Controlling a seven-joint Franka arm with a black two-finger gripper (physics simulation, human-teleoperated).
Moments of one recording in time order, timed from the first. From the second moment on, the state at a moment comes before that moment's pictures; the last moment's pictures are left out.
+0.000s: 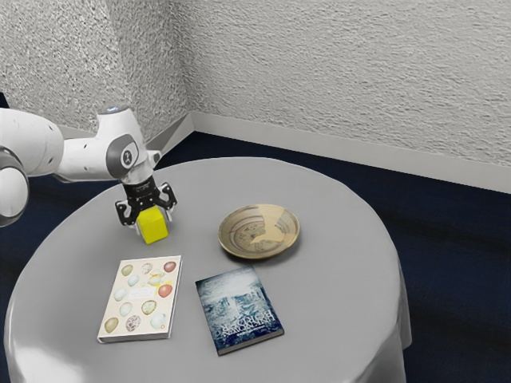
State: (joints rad) arm 0.34 0.65 -0.07 -1.59 -0.04 2.20 -0.68
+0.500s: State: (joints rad) arm 0.34 0.65 -0.07 -1.59 -0.05 2.19 -0.68
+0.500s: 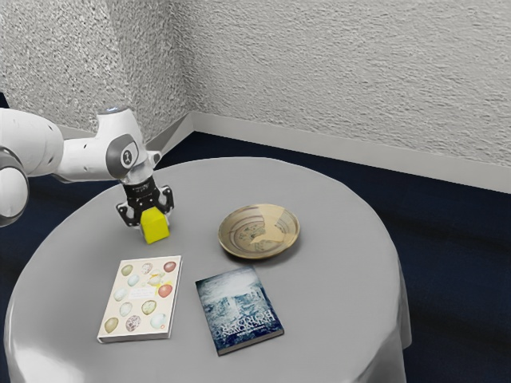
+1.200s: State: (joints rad) arm 0.33 0.55 -0.07 -1.57 -0.04 2.11 -0.68
